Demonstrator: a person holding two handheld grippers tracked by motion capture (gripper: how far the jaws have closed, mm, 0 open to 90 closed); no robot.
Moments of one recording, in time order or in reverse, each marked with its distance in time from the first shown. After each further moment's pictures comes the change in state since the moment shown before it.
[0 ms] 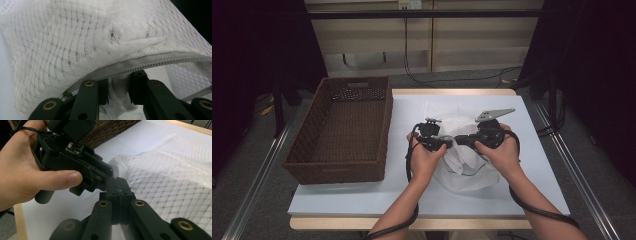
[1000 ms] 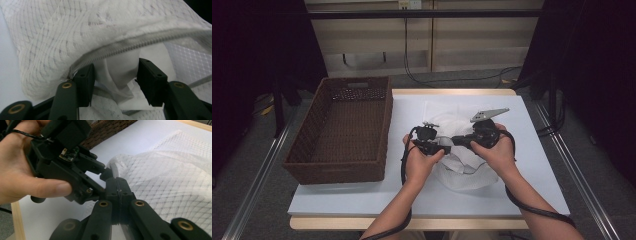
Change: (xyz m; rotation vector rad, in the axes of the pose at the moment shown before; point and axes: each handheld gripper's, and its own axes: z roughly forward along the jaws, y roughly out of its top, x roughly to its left) left arm 0.007 -0.013 -0.004 0.043 0.016 0.051; right arm 0.003 0.003 0.011 0.023 0.001 0.000
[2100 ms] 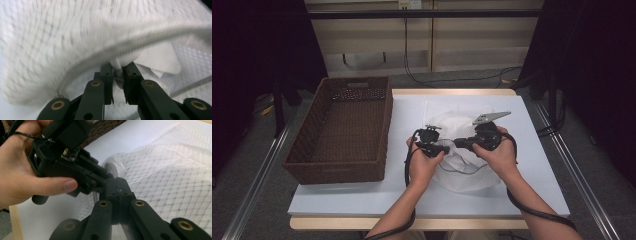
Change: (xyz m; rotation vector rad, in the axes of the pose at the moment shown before) left arm -0.002 -0.001 0.014 -0.012 0.005 -0.020; right arm -0.005 -0.011 0.000 0.010 -0.010 0.022
